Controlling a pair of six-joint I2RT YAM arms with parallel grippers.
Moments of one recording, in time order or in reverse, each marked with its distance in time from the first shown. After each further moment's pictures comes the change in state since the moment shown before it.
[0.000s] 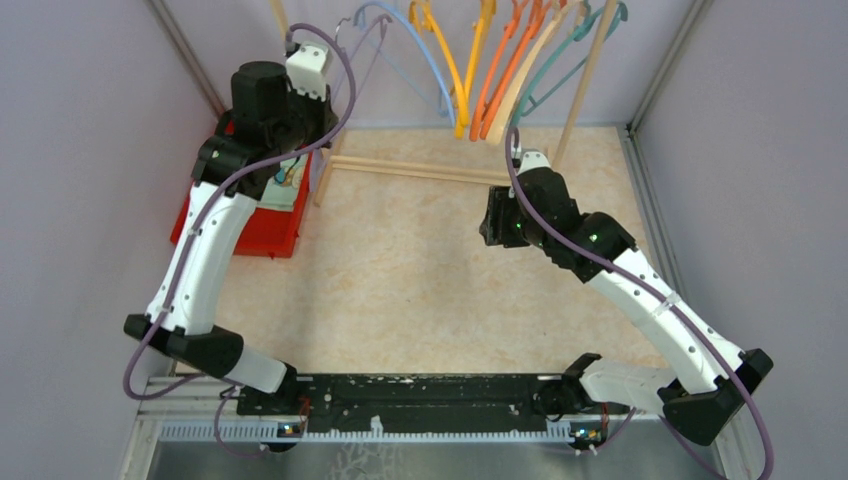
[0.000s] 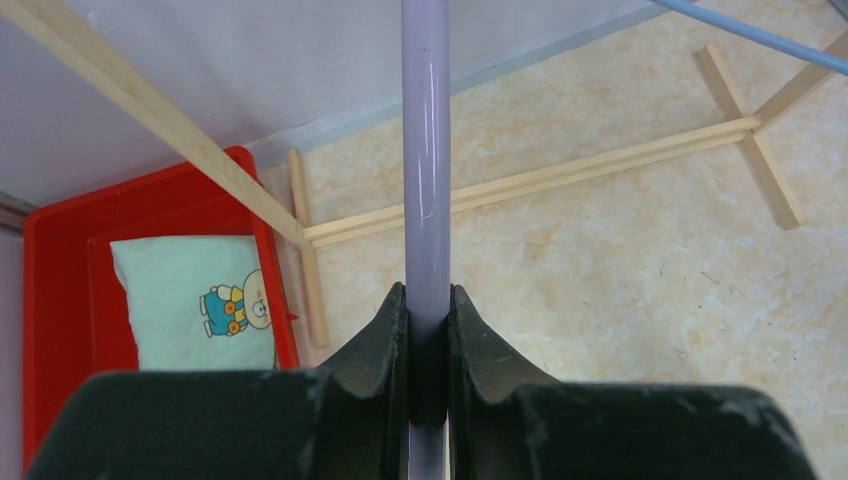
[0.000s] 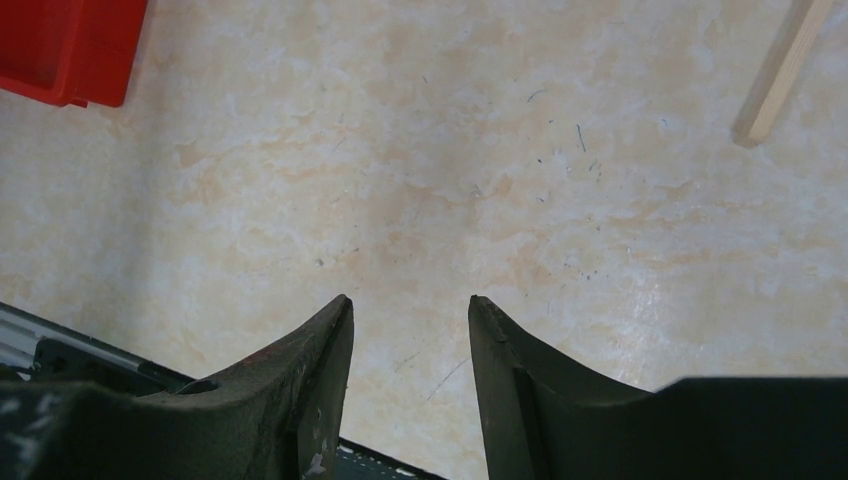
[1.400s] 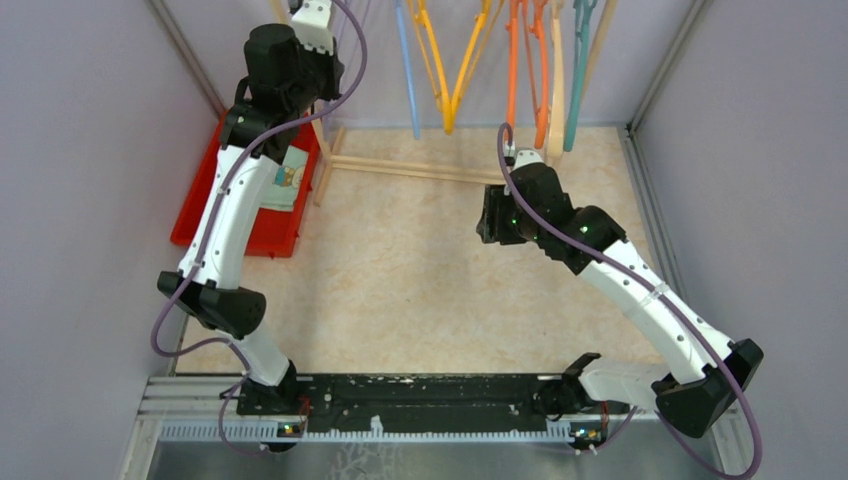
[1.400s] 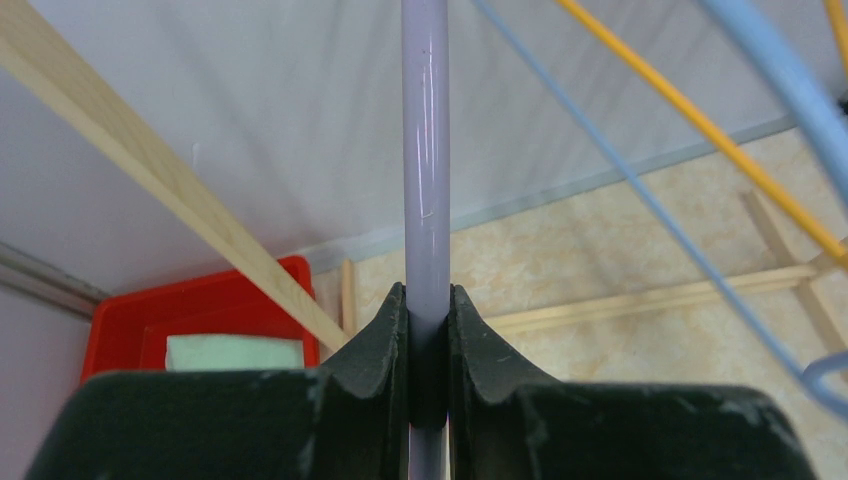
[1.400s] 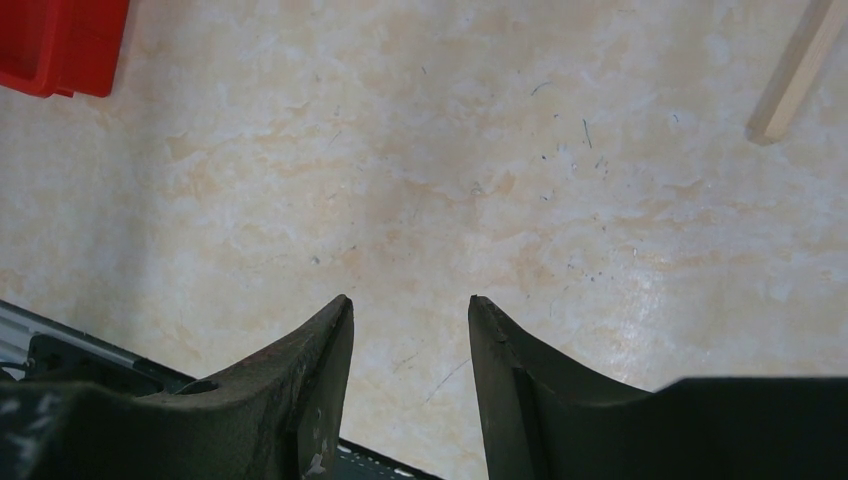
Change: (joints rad) left arm 0.032 0.195 0.186 0.191 -0.048 0.014; right arm -0.027 0.047 0.000 0.014 -0.042 -0.012
